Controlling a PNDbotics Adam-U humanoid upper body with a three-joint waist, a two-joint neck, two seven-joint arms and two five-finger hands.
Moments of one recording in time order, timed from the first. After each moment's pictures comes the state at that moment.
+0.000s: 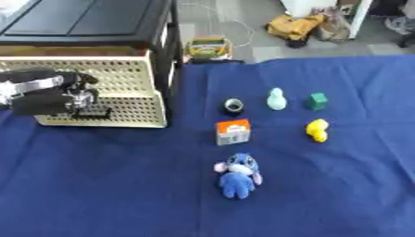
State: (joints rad) left arm -0.76 0.70 -0.22 -1.66 -0.54 0.33 -0.73; right arm -0.27 -0.61 -0.12 -1.98 0.23 -0.15 -0.66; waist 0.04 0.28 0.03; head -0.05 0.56
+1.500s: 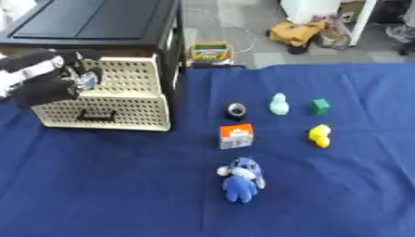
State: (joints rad) left arm -0.73 0.68 -0.16 -1.88 -0.48 0.32 -0.55; right arm -0.28 -0.61 -0.13 -1.98 0.23 -0.14 -0.66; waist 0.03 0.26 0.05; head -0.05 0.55
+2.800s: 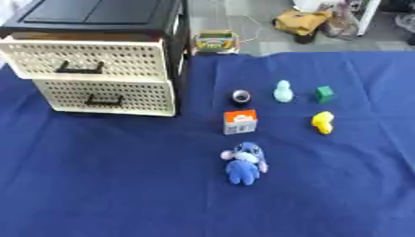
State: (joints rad) left arm -0.49 0.36 0.03 -1.98 -0.17 -0.08 0.39; right arm -0.37 -0.61 -0.10 -1.98 0.28 -0.02 -0.59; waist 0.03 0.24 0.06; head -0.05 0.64
